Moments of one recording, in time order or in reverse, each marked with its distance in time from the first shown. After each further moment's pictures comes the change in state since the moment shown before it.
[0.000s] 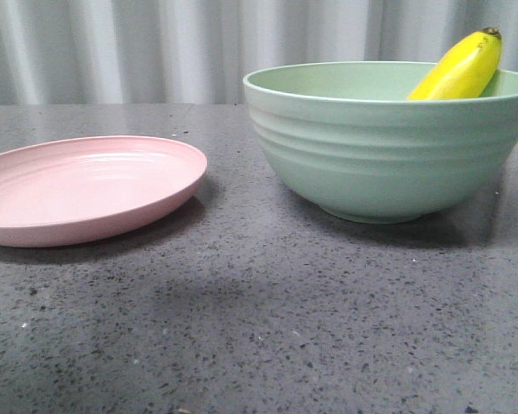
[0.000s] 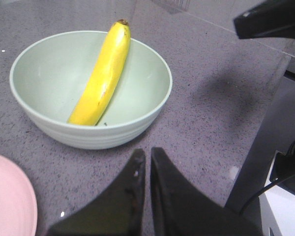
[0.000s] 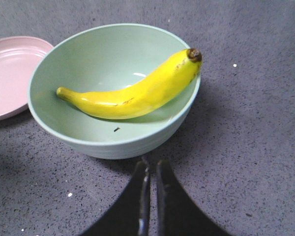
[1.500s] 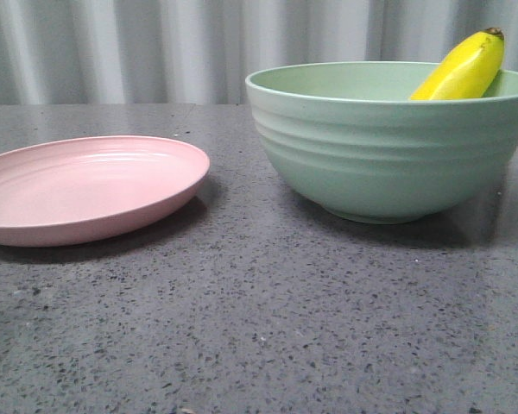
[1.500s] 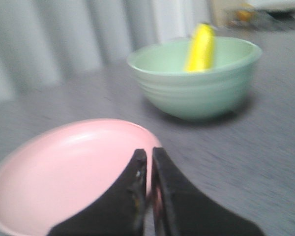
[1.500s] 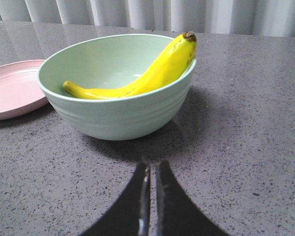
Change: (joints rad) left arm 0.218 -0.591 0.675 0.277 -0.467 -0.005; right arm 0.000 -0.500 0.384 0.004 -0.130 0.000
